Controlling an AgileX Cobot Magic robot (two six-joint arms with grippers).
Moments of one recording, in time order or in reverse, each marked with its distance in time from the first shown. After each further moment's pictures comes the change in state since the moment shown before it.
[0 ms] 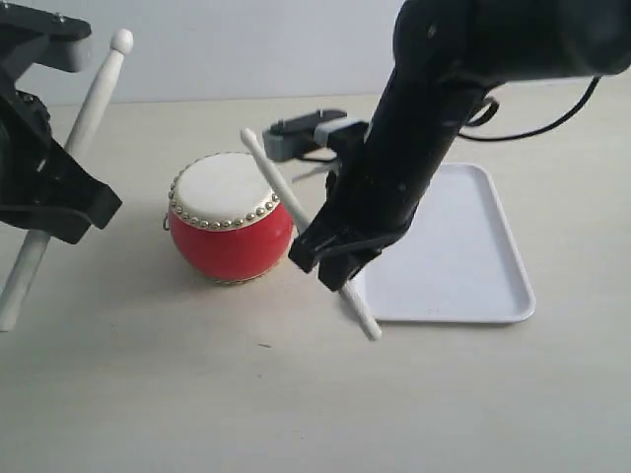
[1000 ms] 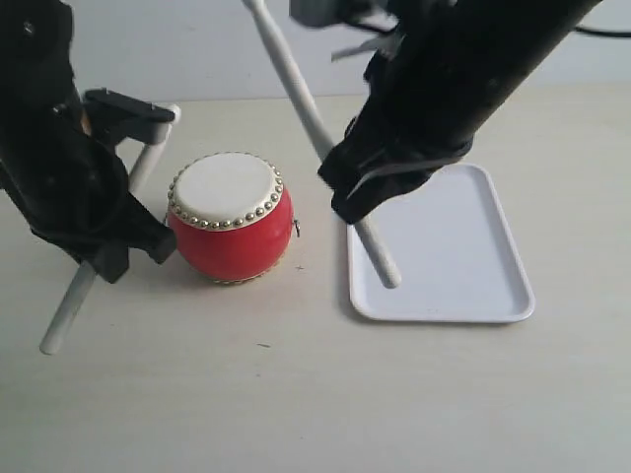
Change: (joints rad) left arm 0.000 0.246 -0.066 0.002 0.036 0.020; right arm 0.000 -0.255 -0.012 -0.002 0.099 0.028
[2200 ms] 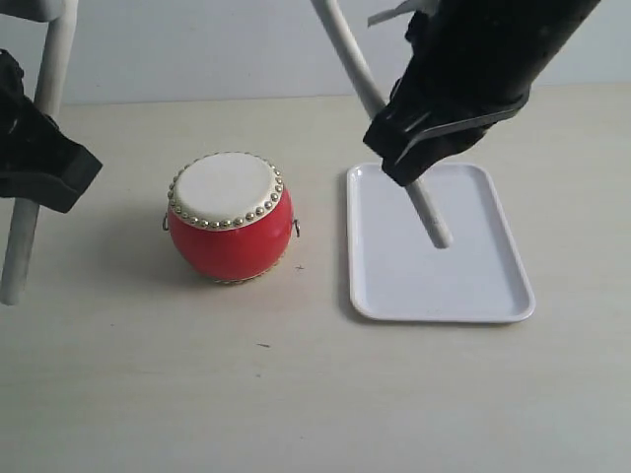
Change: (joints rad) left arm 0.000 -0.332 0.027 -0.027 -0.011 0.000; right arm 0.000 -0.082 -0.083 -0.191 0.116 0.101
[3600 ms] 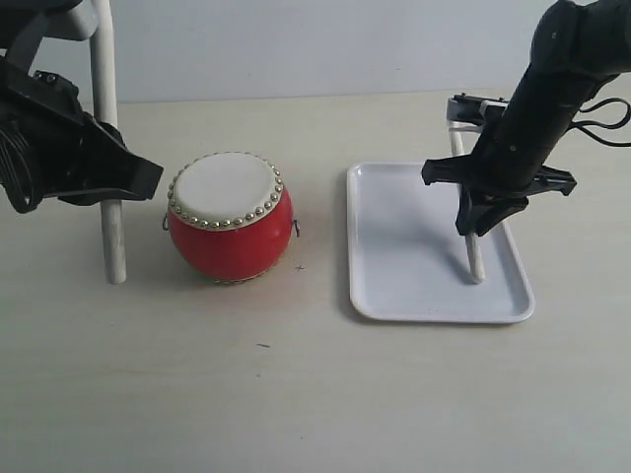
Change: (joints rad) left arm 0.000 -0.015 0.196 -0.150 -0.446 0.075; right arm -0.454 0.624 -0.056 0.073 -0.247 0.220
